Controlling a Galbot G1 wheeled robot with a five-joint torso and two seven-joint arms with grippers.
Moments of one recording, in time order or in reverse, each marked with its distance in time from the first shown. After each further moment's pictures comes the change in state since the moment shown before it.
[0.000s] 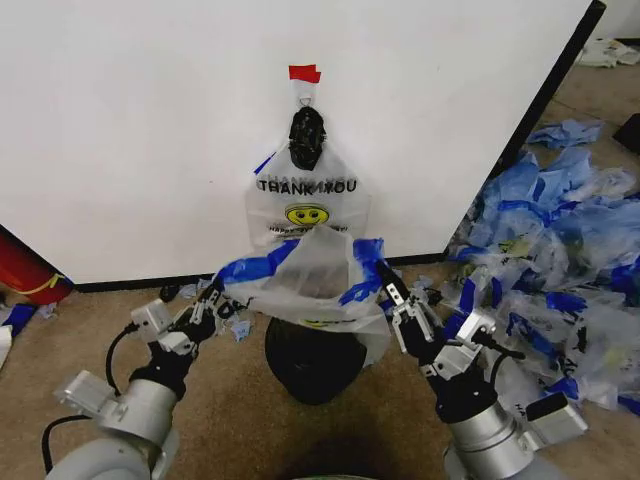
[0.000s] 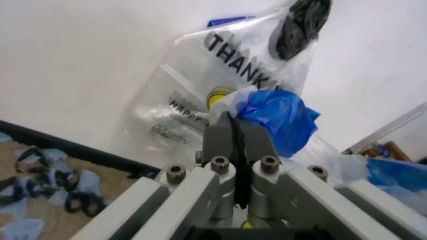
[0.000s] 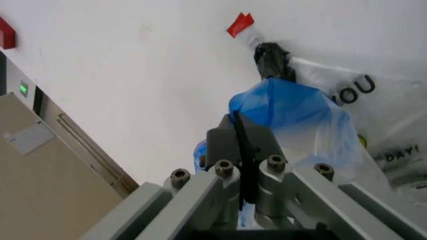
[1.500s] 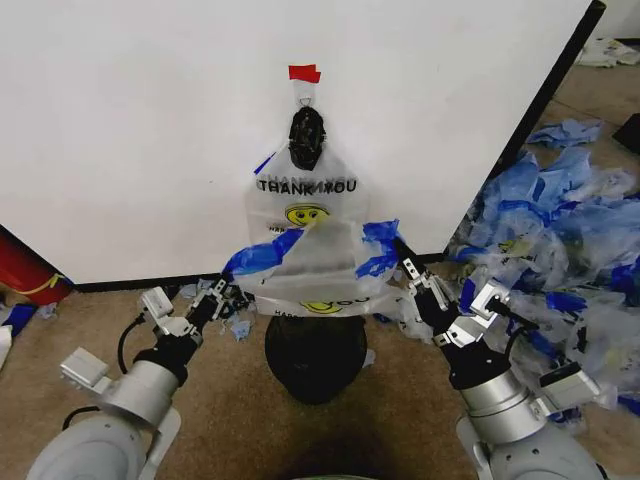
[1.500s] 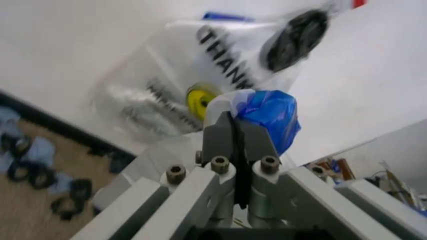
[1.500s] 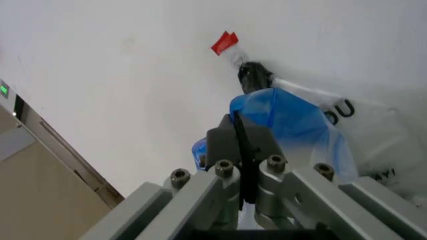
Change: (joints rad) left arm -0.073 0.083 -0.054 0.000 -0.370 -0.010 -0.048; right arm 0.072 -0.046 0.066 -0.001 0.104 -0.021 0.050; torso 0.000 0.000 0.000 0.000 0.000
